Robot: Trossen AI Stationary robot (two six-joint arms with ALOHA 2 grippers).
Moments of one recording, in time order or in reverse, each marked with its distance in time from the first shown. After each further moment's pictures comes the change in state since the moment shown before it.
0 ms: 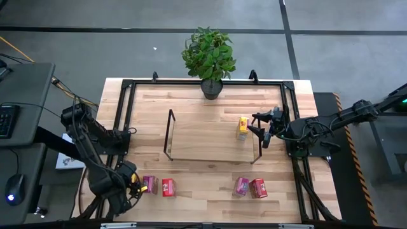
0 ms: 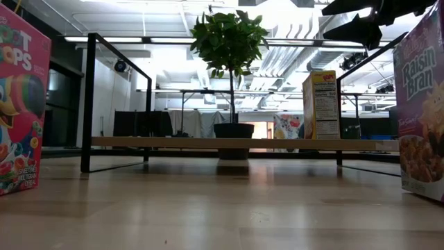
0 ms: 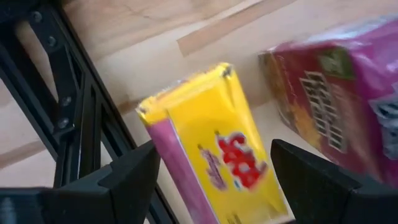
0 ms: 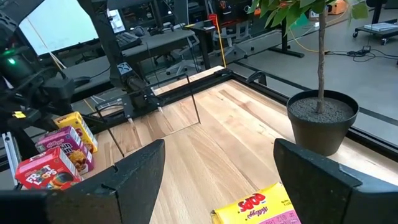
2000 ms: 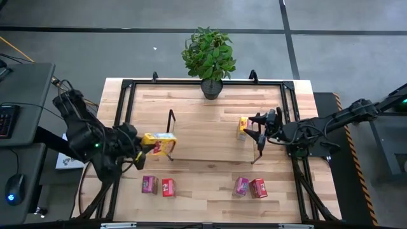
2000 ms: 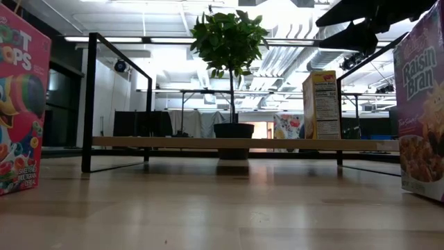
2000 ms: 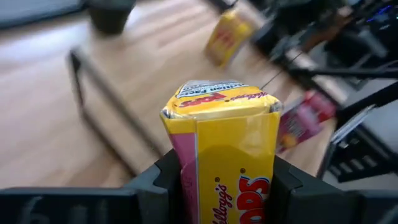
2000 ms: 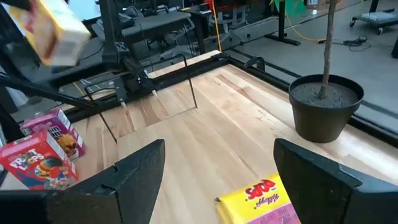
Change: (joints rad) left arm 0.221 -0.286 0.321 -0.112 -0.839 0.695; right arm 0.000 0.098 0.000 0.015 -0.002 0.032
